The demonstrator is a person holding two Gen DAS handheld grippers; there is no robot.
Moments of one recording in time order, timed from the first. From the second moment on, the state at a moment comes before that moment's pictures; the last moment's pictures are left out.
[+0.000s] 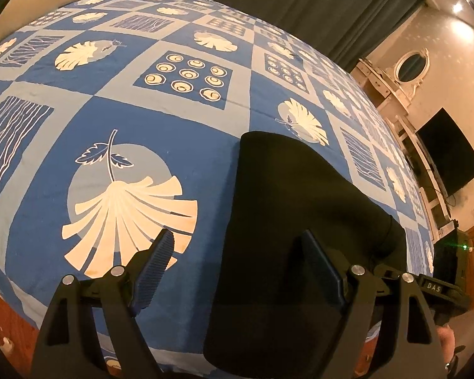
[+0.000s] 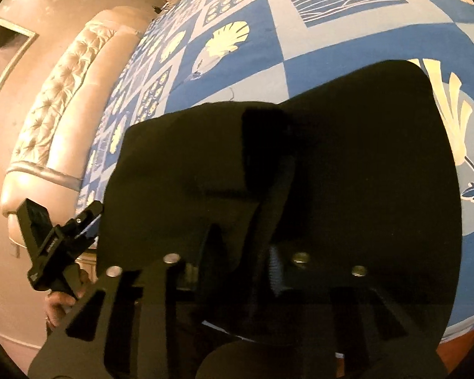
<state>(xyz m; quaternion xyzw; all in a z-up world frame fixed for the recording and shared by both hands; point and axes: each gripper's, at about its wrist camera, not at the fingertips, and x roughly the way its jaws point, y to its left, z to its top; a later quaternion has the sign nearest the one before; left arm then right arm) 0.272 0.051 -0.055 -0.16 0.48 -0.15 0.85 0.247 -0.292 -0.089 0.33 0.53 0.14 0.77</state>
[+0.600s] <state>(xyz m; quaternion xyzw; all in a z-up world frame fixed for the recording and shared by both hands) 0.273 0.051 -0.052 -0.15 0.48 -0.16 0.85 0.237 -0.329 -0.023 0.29 0.48 0.14 0.81</state>
